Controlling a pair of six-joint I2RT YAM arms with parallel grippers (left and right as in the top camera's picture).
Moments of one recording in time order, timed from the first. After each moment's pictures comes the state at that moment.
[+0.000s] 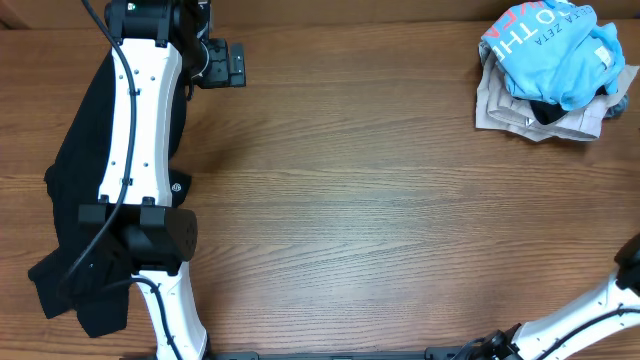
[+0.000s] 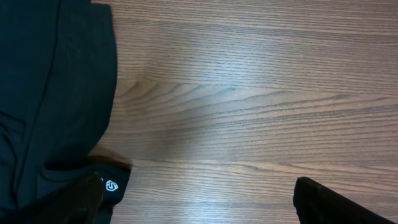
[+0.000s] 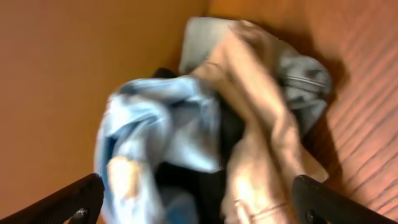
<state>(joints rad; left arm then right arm) -0.08 2.16 2.43 -1.51 0.02 -0.18 -0.84 2.13 1.77 -0.41 -0.82 0.65</state>
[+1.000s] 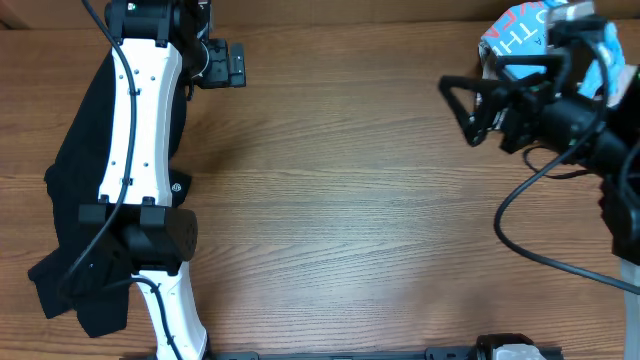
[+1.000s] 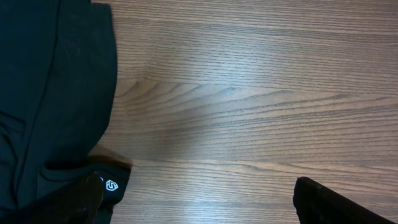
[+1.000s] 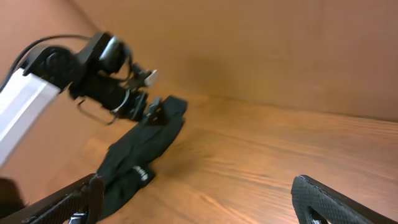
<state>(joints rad) -0.08 2.16 2.43 -1.51 0.02 -0.18 0.05 1.25 1.78 -0.95 -0.63 0.12</state>
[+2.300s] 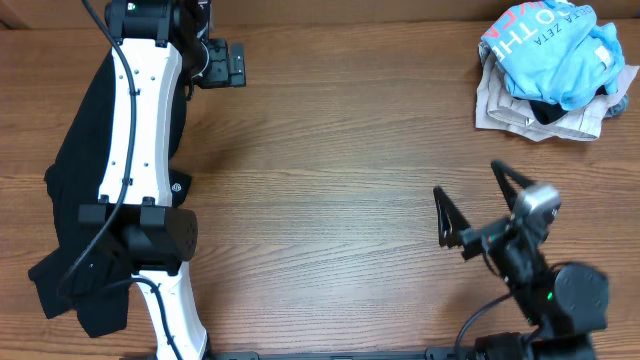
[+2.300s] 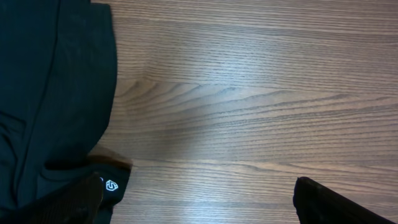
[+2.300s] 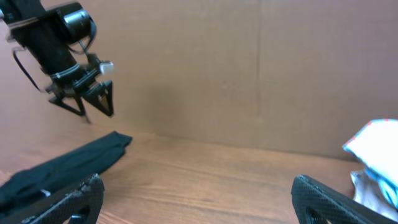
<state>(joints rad) -0.08 2.16 2.43 -1.51 0.02 -0.18 0.13 0.34 0.44 -0.05 -0.30 0.12</state>
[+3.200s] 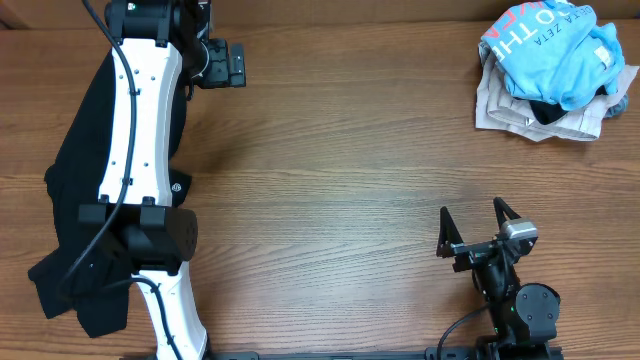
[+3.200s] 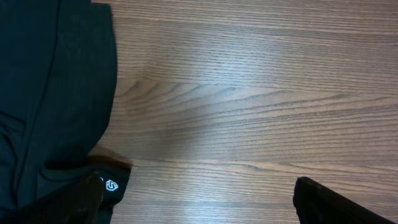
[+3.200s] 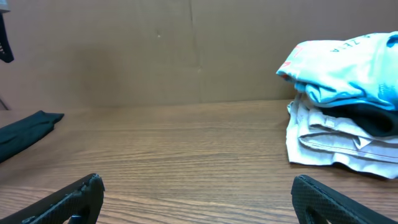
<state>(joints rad) -0.08 2.16 2.43 -1.51 0.02 -0.18 0.07 0.01 0.02 -0.02 -0.12 0.12</state>
